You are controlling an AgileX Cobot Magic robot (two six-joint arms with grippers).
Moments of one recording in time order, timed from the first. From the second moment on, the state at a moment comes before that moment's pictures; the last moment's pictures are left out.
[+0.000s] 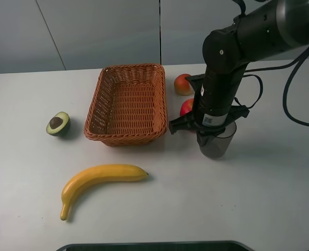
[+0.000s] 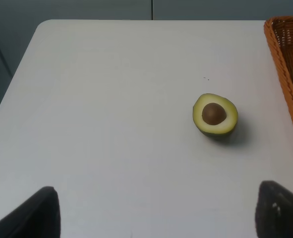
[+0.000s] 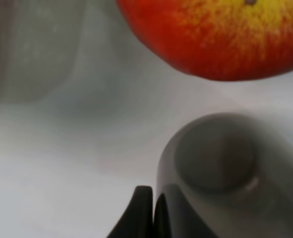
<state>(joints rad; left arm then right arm) -0.05 0.00 -0.51 0.14 1.09 -0.15 0.62 1.89 -1.05 0.01 0.81 0.36</state>
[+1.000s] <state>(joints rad) -0.05 0.00 -0.51 0.14 1.09 -0.15 0.66 1.72 -1.21 0.01 1.01 0.33</state>
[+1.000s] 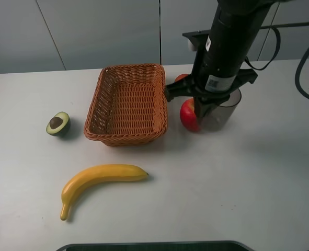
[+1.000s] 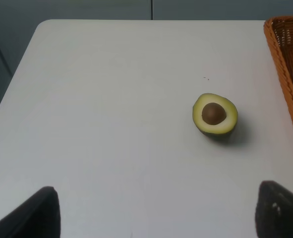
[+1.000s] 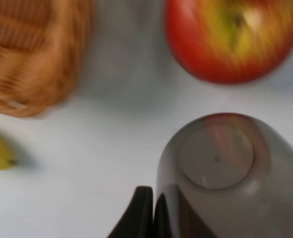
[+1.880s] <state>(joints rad) -0.05 0.00 -0.51 0.14 1.09 -0.15 0.86 2.04 -1.65 0.01 0.71 0.21</state>
